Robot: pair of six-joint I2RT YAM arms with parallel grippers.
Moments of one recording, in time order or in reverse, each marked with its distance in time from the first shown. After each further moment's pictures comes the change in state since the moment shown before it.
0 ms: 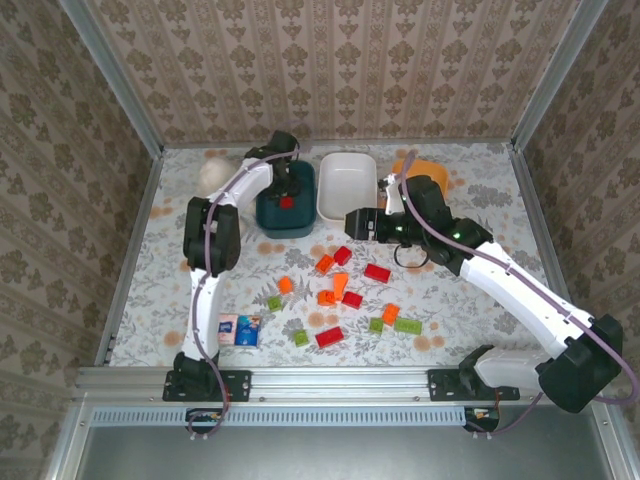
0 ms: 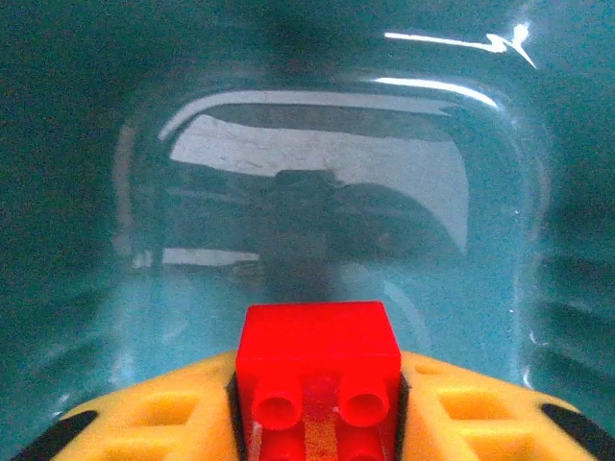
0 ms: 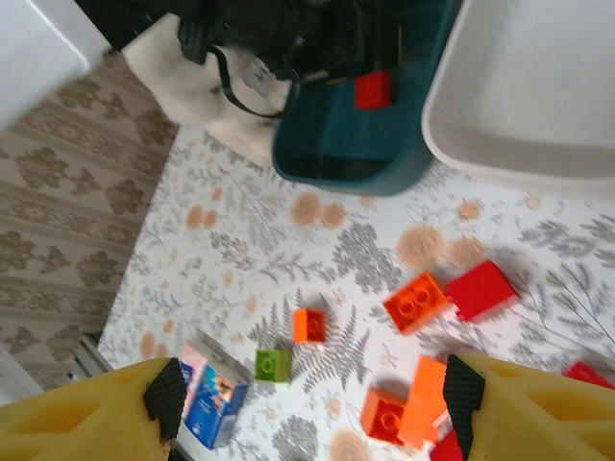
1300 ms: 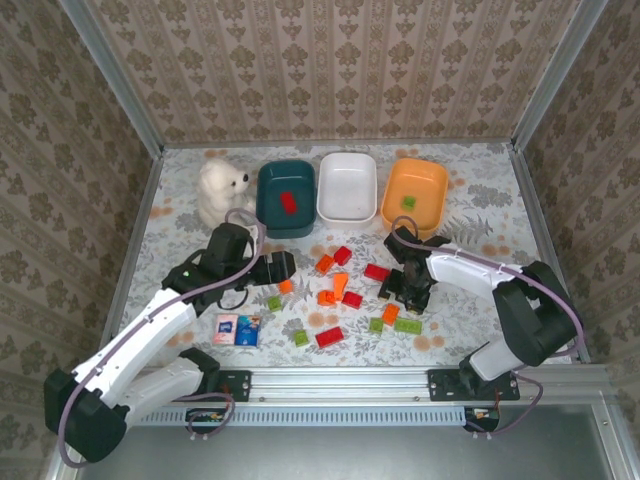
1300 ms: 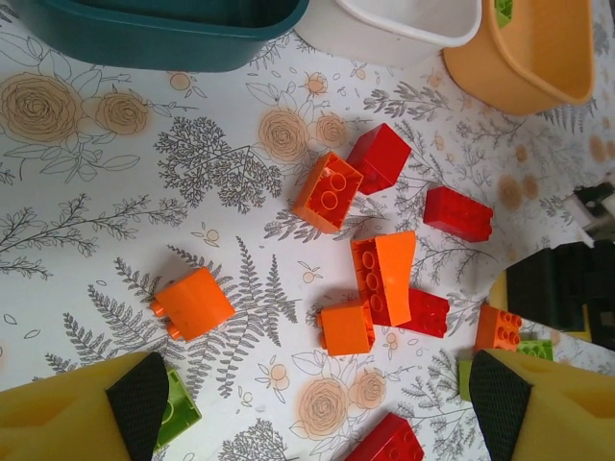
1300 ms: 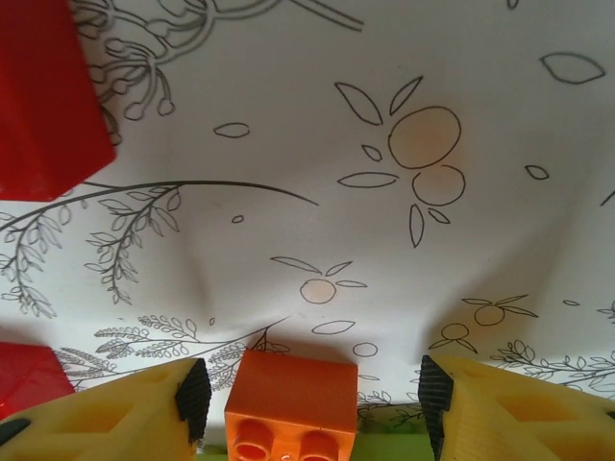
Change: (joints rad) left arm -0.209 -1.419 -1.284 0.253 0.245 -0.186; right arm -0.044 0.301 -0.288 -0.296 0.099 0.378
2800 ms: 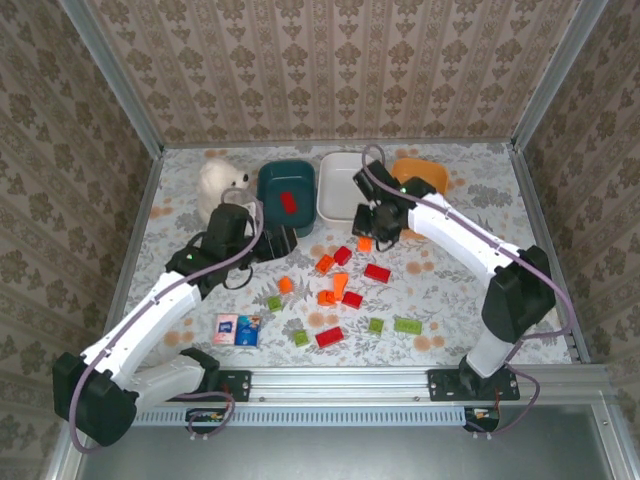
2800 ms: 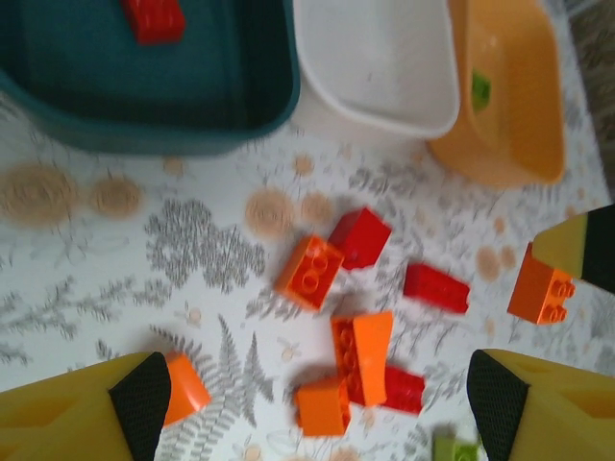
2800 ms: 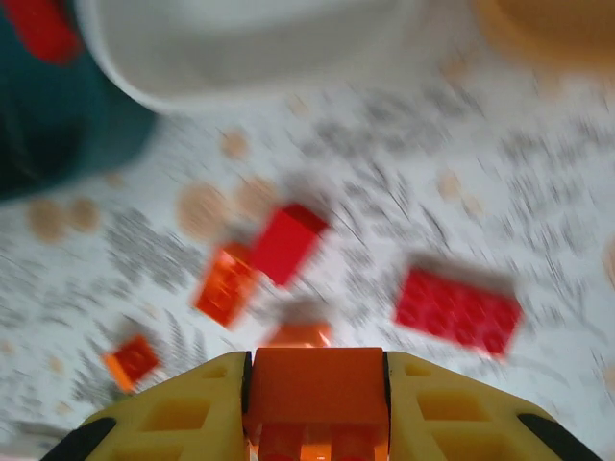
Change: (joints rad) left arm 0.064 0.120 0.122 0.103 -0.024 -0.025; right arm 0.054 0.186 0.721 -0.167 0.172 -0.180
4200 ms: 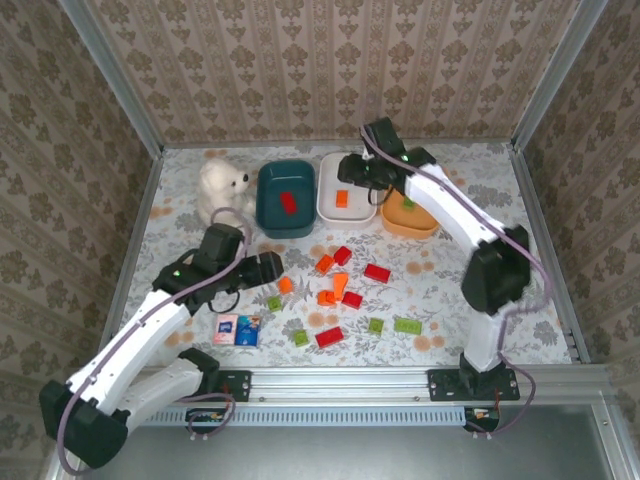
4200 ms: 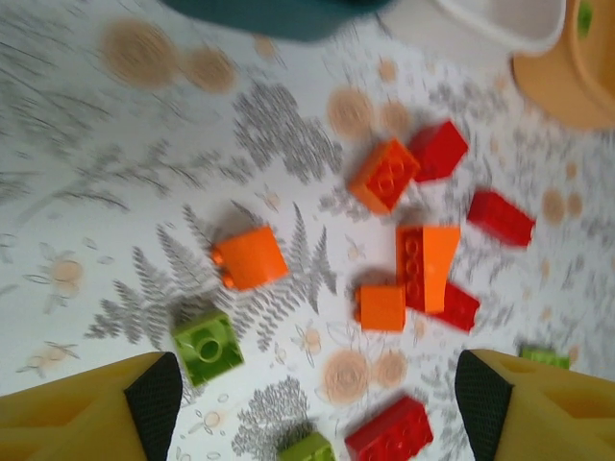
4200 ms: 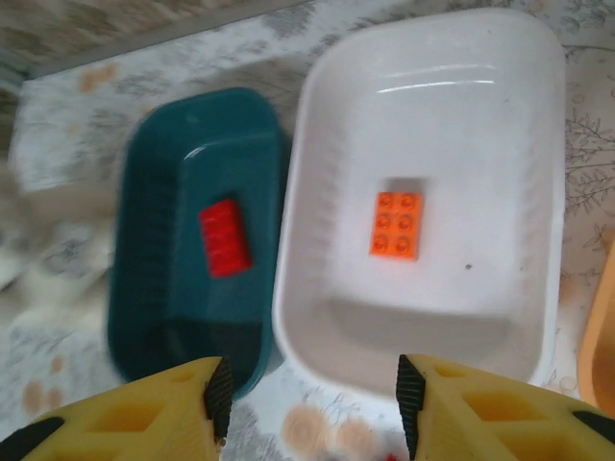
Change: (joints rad) left arm -0.053 -0.121 -0.070 -0.271 -0.009 -0.035; right arm -0.098 0.095 0.157 0.290 -0.052 -0.213
